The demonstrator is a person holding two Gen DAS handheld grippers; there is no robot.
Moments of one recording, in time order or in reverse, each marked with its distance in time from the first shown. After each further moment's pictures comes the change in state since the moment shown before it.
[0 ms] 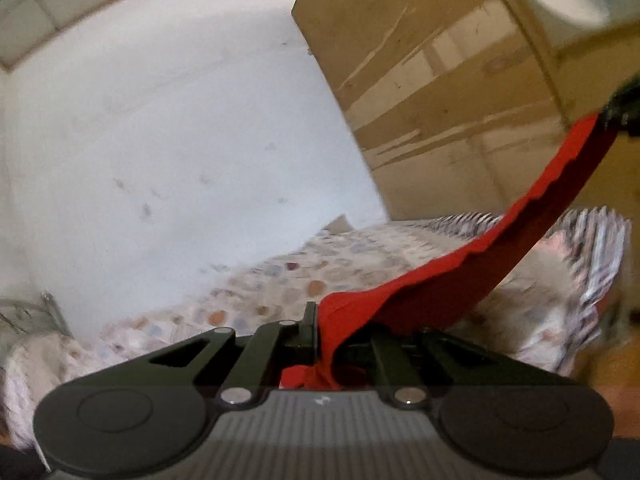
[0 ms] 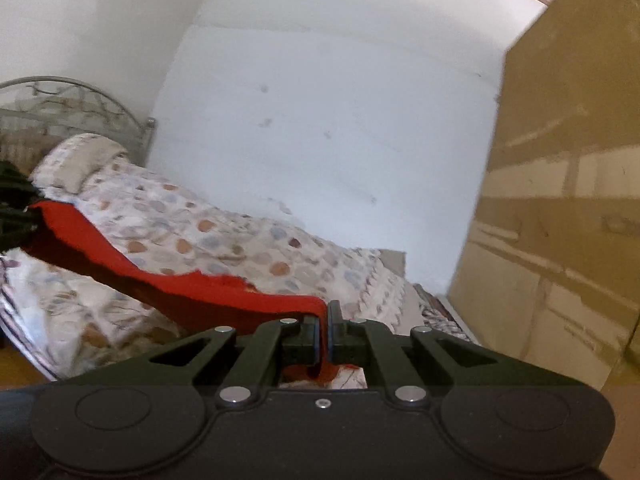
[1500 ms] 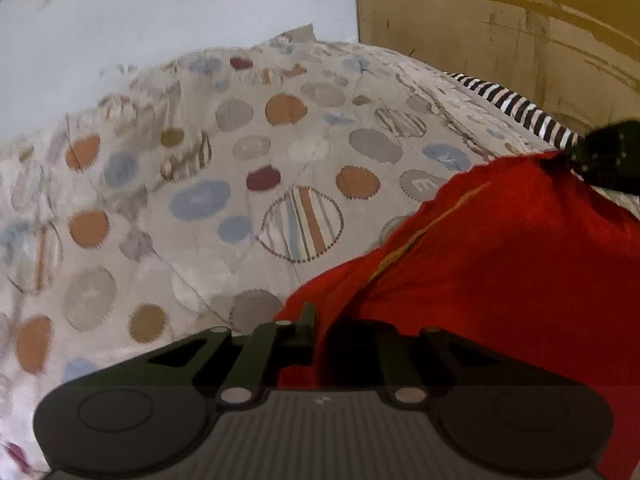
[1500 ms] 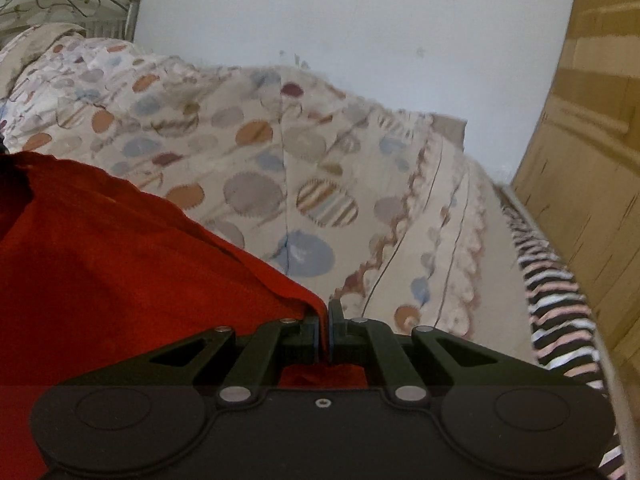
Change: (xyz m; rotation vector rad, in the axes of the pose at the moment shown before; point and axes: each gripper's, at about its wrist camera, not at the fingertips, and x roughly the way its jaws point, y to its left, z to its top) left arm 0.440 0.116 -0.102 -0.202 0.561 -0.290; right arm 0.462 -0.020 -0.090 0.031 0.453 0.102
